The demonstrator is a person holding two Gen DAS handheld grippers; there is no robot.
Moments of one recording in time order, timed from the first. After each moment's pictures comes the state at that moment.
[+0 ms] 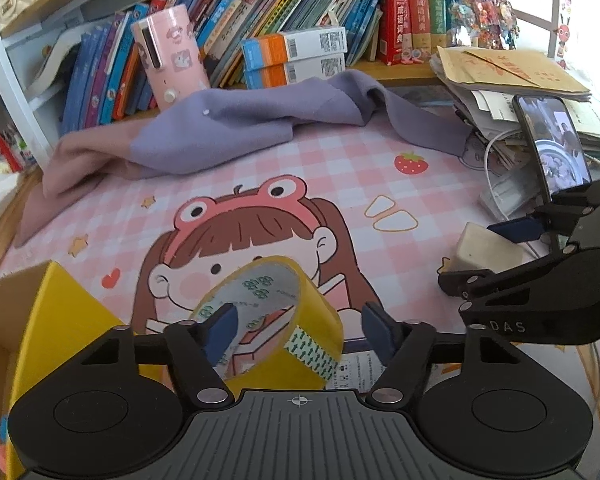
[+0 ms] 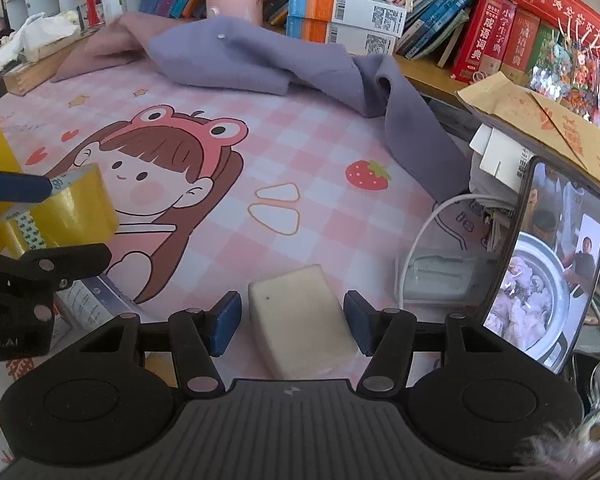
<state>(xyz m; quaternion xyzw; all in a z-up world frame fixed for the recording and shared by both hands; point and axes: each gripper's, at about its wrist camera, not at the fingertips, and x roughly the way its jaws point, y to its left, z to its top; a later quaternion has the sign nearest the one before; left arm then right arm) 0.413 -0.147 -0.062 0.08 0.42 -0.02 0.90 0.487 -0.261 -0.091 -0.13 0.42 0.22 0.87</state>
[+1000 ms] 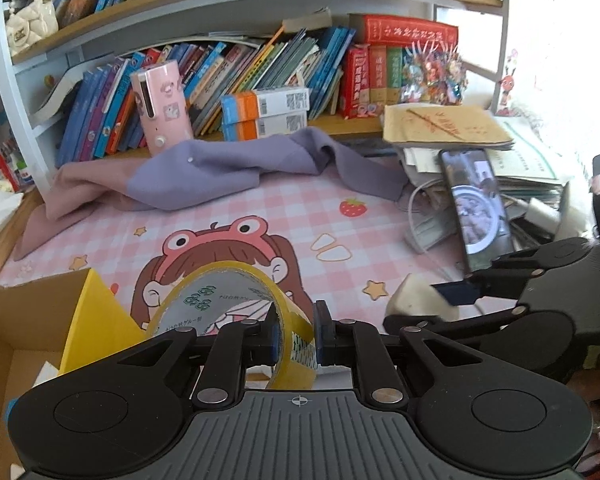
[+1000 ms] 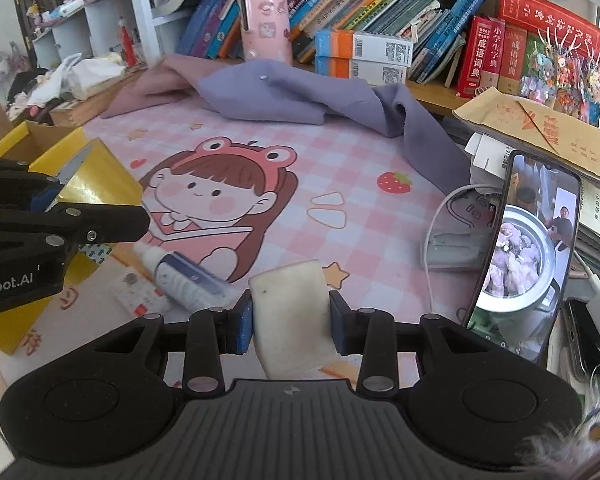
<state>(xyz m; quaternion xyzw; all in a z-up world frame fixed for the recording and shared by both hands) 0.349 -0.159 -0.004 0.06 0.37 -0.07 0.93 0.416 -0.275 -0.049 -0.08 0.39 0.26 0.88</state>
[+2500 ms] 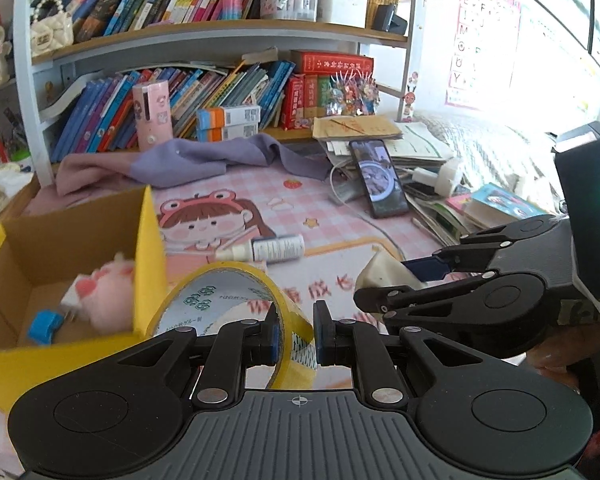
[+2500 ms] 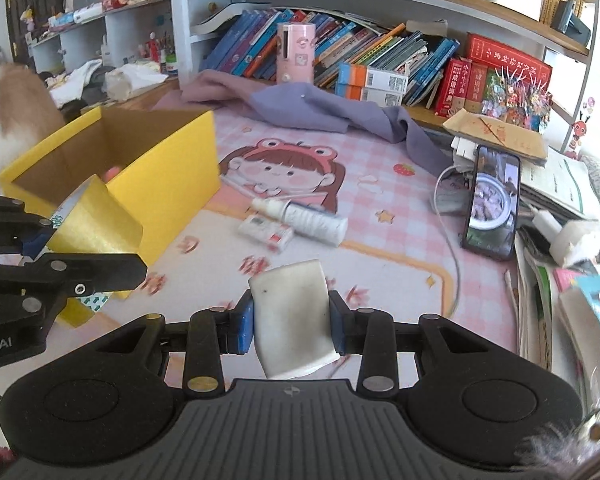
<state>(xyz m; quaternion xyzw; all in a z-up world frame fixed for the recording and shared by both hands) 0.163 -0.080 0.019 0.03 0.33 -0.18 0.93 0.216 -0.218 -0.001 -0.09 0.36 0.19 0.91</state>
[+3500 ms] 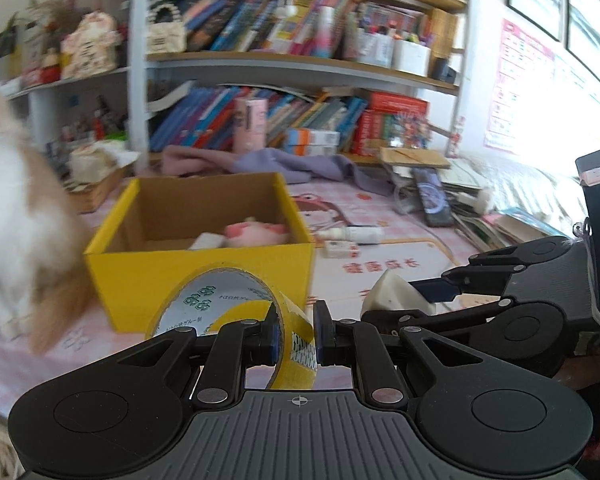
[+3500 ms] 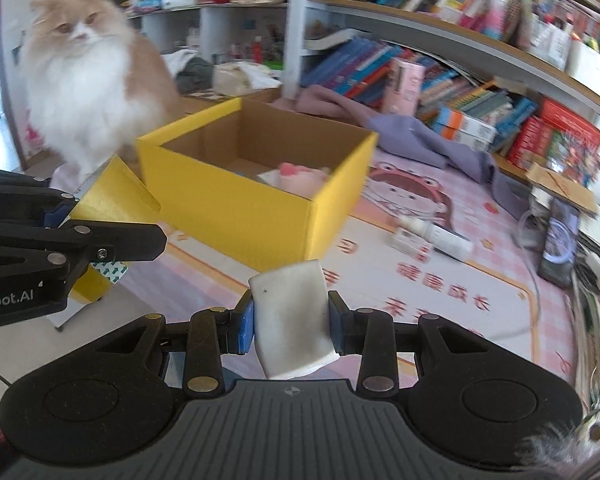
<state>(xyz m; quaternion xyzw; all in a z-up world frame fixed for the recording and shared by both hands) 0.054 0.056 0.030 -0.01 0.28 -0.11 0.95 0.110 -0.082 0.013 -0.14 0.32 0.27 0.90</state>
